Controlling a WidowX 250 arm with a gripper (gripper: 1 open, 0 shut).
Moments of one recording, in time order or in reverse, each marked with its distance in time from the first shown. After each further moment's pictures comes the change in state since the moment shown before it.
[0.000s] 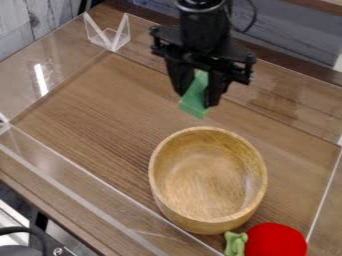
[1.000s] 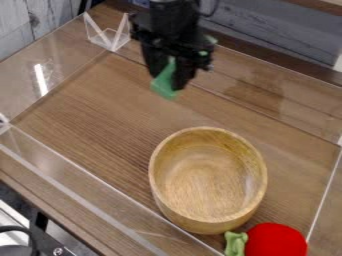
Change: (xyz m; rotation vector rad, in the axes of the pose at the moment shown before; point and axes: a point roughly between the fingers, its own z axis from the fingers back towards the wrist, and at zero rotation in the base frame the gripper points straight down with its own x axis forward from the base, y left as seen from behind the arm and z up) arm 0.019 0.085 -0.020 0.041 -0.011 -0.020
